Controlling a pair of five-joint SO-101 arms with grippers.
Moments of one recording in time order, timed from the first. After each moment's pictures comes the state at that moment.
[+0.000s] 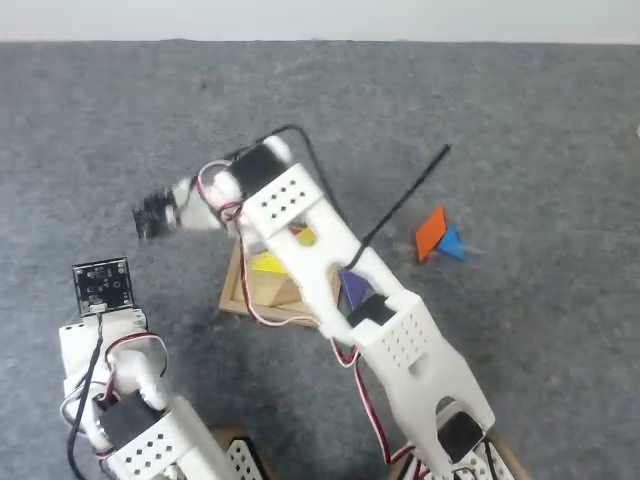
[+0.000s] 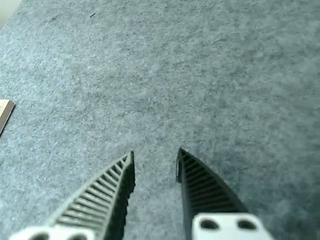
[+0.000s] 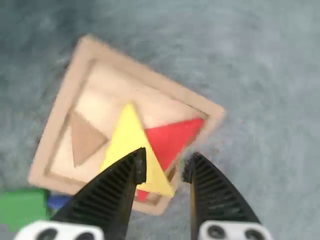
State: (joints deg) left arm -42.1 -103.1 96.7 59.4 -19.5; right arm -45.6 46.4 -64.0 100.0 55.6
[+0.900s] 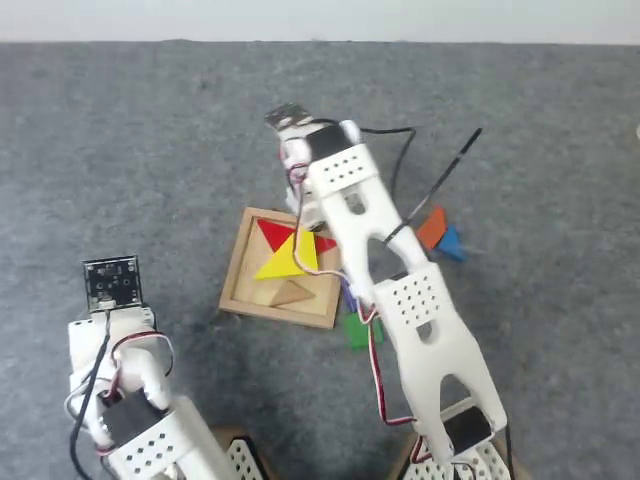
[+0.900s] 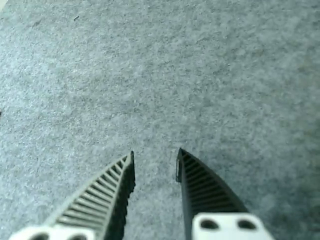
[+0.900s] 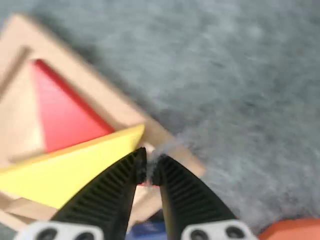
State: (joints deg) left arm -39.4 -103.1 96.7 60.4 -19.5; right arm -33.1 63.0 -69.1 100.0 6.2
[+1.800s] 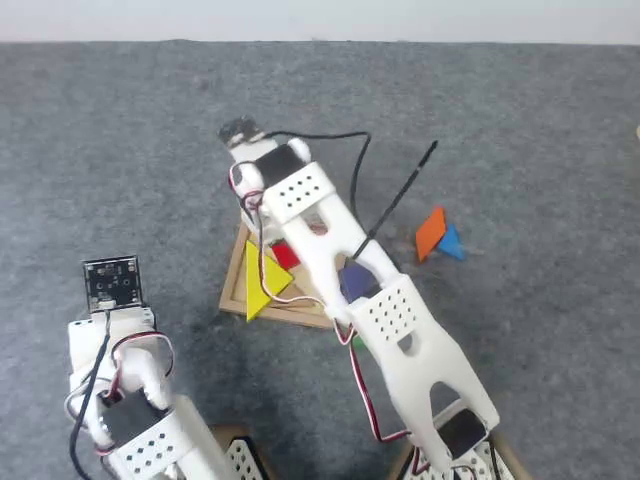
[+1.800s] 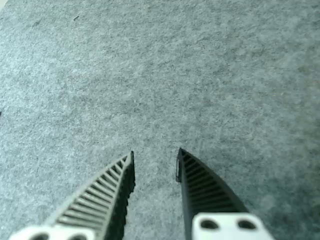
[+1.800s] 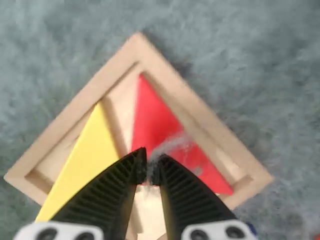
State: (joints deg) left arm -39.4 -103.1 96.7 60.4 -19.5; right arm -41.1 62.1 -71.5 100.5 -2.1
